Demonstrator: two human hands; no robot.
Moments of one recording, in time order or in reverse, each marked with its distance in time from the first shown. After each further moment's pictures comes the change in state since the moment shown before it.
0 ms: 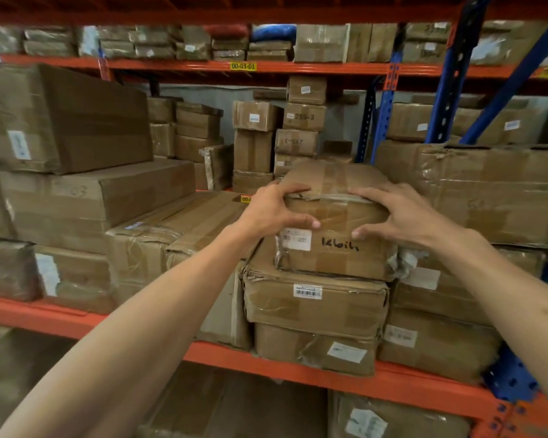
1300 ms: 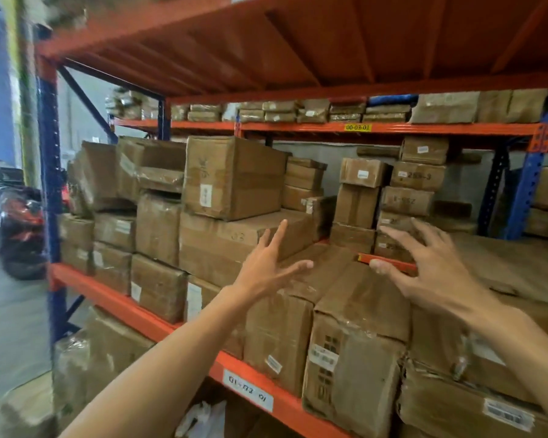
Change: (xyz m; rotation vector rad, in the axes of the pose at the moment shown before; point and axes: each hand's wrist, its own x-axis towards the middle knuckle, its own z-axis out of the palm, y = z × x) left_hand -0.106 -0.177 -0.193 0.195 0.276 -0.288; right_hand 0.076 -0.231 0.045 0.171 0.150 -0.119
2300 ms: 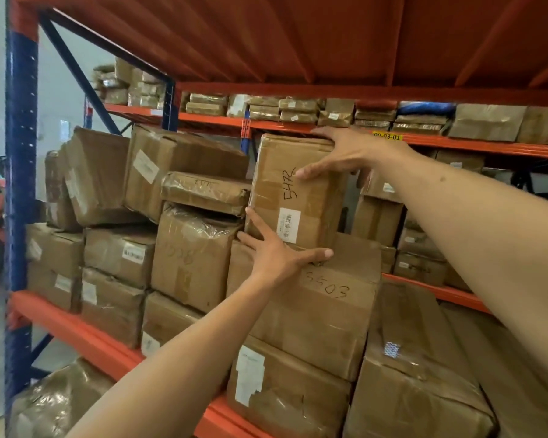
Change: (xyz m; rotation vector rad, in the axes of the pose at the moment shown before) left_hand 0.154 -0.185 -0.119 -0.370 0.083 -0.340; right_hand 0.358 -0.316 0.079 -0.104 -0.149 -0.048
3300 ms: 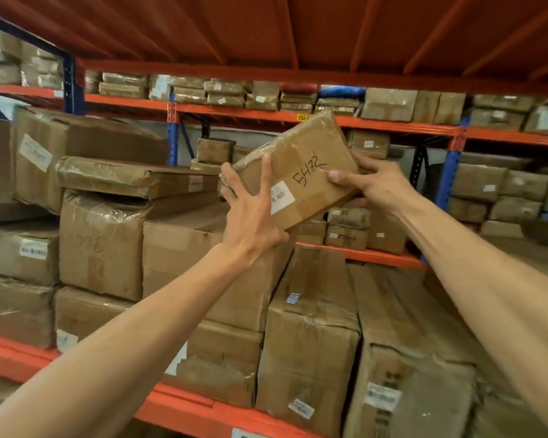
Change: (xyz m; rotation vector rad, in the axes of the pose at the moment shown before) left_hand -0.070 0.085 0.072 0.419 0.028 0.568; right_hand -0.180 0.172 0.010 1.034 0.326 0.158
